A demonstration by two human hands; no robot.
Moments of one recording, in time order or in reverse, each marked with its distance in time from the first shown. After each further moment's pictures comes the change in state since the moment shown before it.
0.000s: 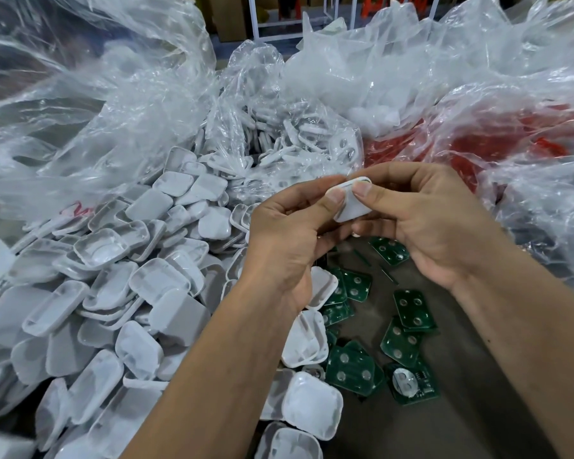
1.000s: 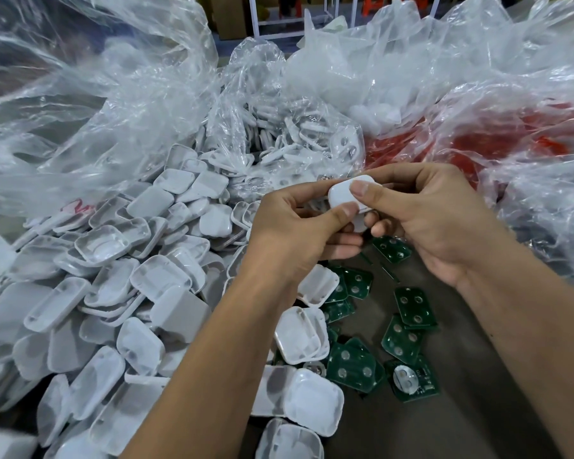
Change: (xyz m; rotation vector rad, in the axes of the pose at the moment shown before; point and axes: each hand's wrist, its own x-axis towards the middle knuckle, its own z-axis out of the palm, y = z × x) left_hand 0.001 0.004 -0.006 0.313 -0.088 0.023; right_hand 0.006 0.008 -0.007 -0.037 0.024 -0.041
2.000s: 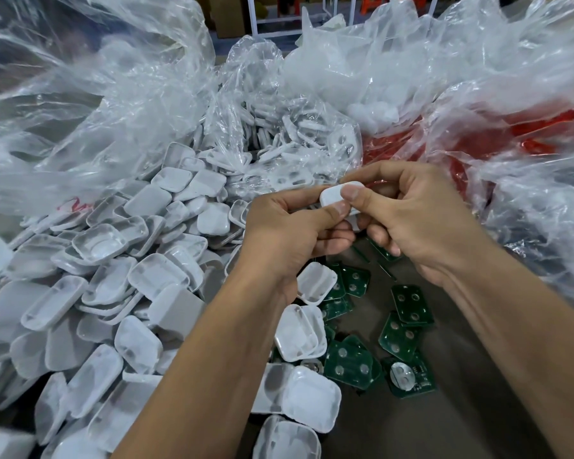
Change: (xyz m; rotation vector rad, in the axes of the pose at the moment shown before) left_hand 0.001 0.001 -0.001 -0.055 0.049 -0.081; right_hand 0.000 0.008 0.004 -0.213 0.008 -0.055
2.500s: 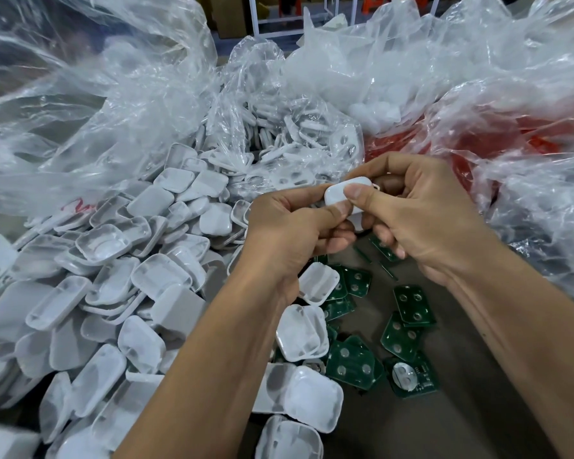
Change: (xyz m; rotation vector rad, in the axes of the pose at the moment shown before) left_hand -0.001 0.003 -0.001 0.026 0.005 0.010; right_hand -0.001 -0.003 0.001 -0.016 0.032 -0.065
